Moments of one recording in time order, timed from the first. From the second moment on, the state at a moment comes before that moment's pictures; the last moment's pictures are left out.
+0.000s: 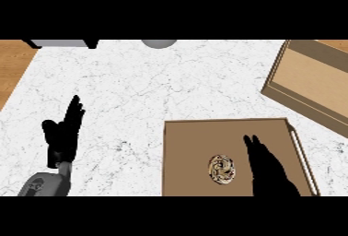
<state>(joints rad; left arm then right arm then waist) -0.12 0.30 -0.14 -1.30 0.20 0.35 0.01 0.09 -0.15 0.65 -2.20 1.00 0.21 1.14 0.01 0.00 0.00</state>
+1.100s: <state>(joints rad) -0.10 0.28 -0.11 -1.30 0.17 0.32 0.00 -0.02 -0.02 0.62 -1.95 1.03 0.23 1.18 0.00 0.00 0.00</state>
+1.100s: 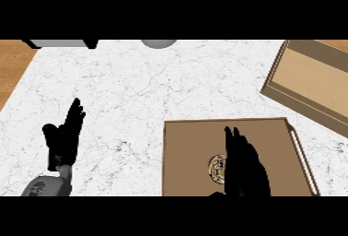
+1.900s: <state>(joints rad) -0.10 0.26 -0.09 -1.31 0.15 0.31 0.03 -0.05 -0.01 0.56 -1.78 1.03 0.20 1.16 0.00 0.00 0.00</state>
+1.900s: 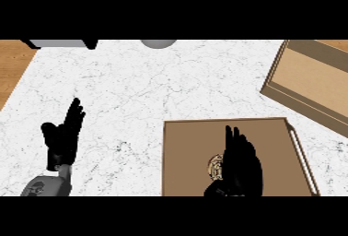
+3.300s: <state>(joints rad) -0.09 0.20 -0.03 -1.30 0.07 0.27 0.00 -0.10 -0.02 0.52 -1.56 1.08 0.09 1.02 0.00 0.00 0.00</state>
